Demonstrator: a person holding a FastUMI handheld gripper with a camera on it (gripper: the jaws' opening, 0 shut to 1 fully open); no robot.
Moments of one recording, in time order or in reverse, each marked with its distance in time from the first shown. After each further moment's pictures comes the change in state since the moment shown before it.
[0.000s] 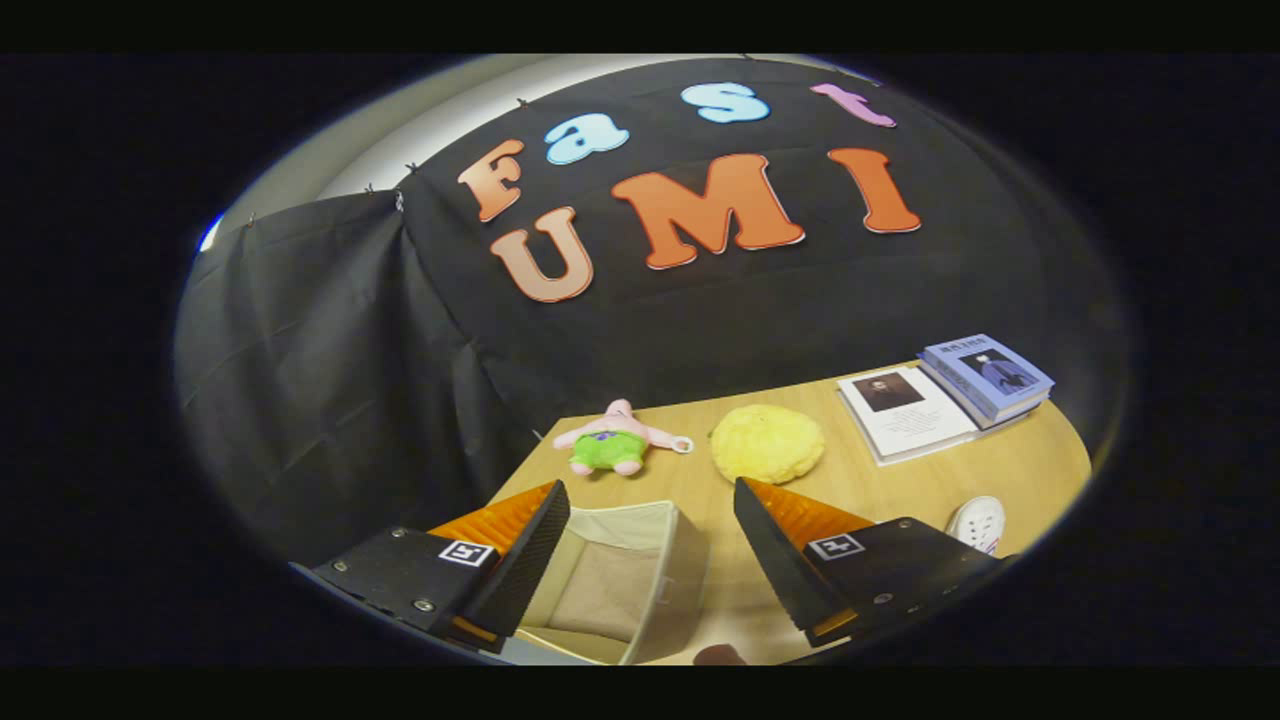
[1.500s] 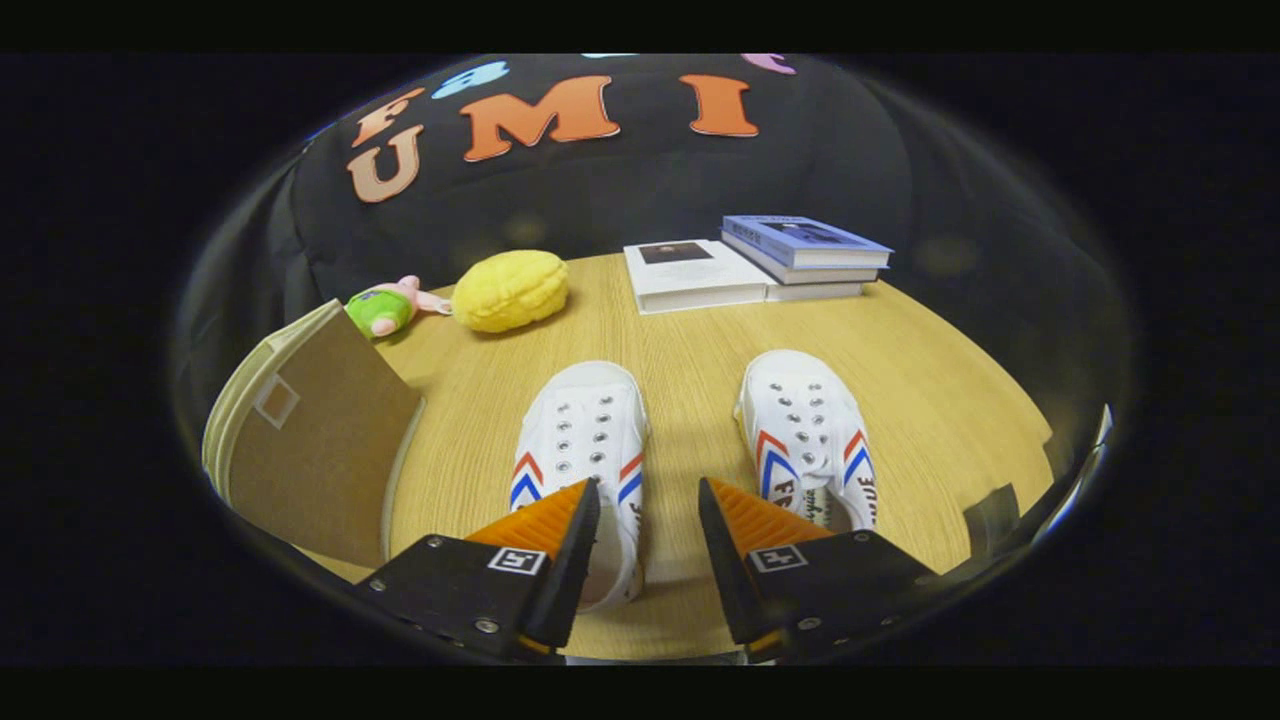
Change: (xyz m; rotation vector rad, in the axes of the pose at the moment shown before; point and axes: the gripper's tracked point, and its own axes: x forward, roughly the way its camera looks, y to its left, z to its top) arm -0.035 -0.224 -0.207 -0.031 0.297 -0.392
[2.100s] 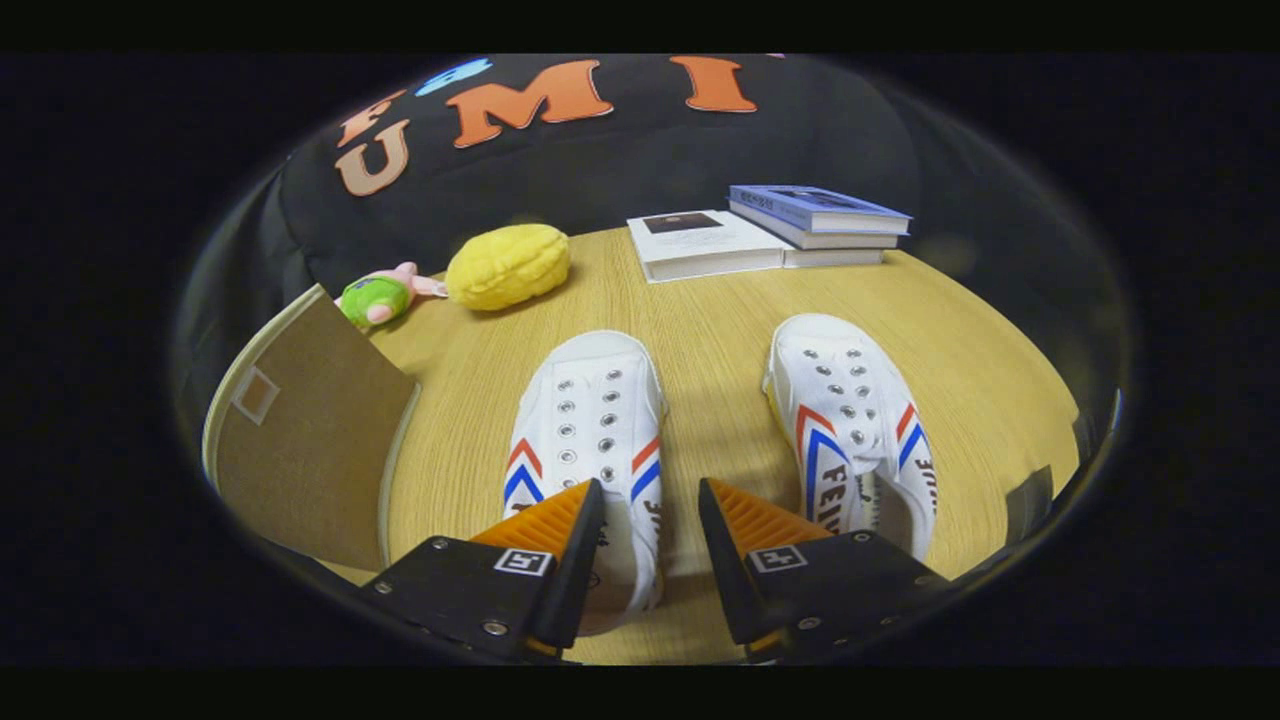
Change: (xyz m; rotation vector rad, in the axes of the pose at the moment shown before) arm 0.018 0.013 -0.018 0.021 0.072 0.042
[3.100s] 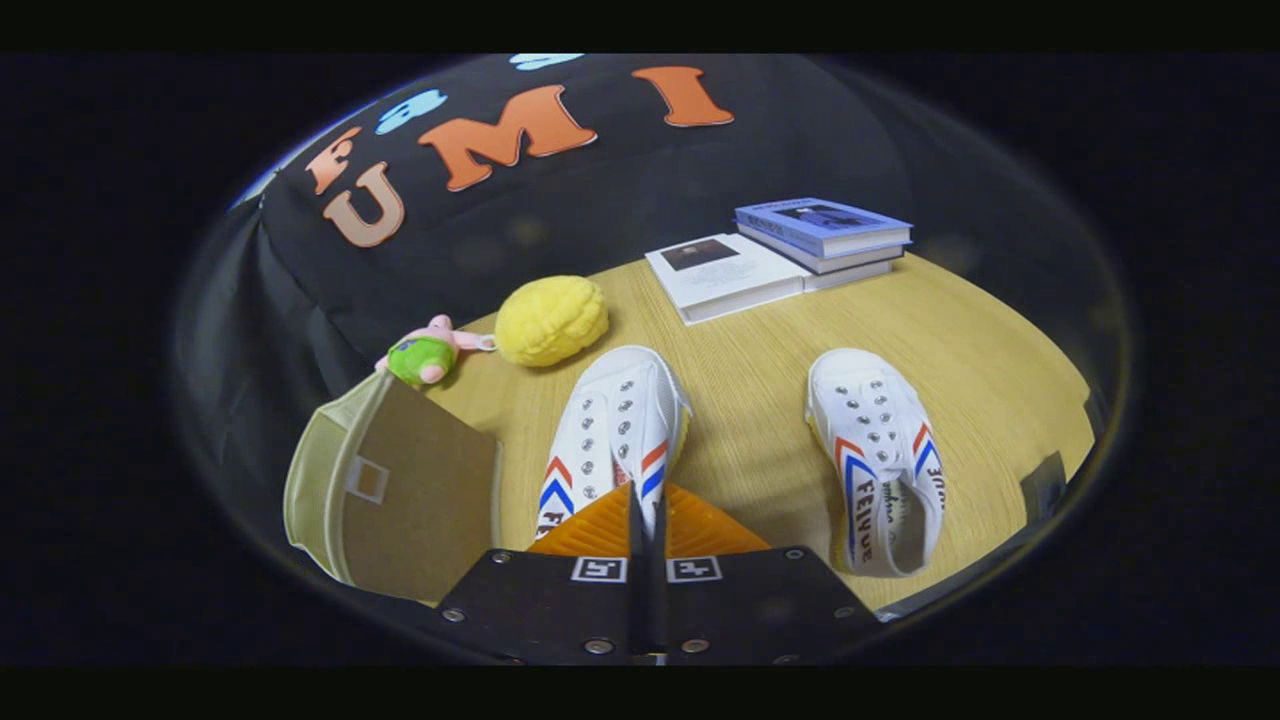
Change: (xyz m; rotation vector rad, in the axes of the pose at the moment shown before) arm -0.051 0.053 0.067 0.161 -0.069 0.099
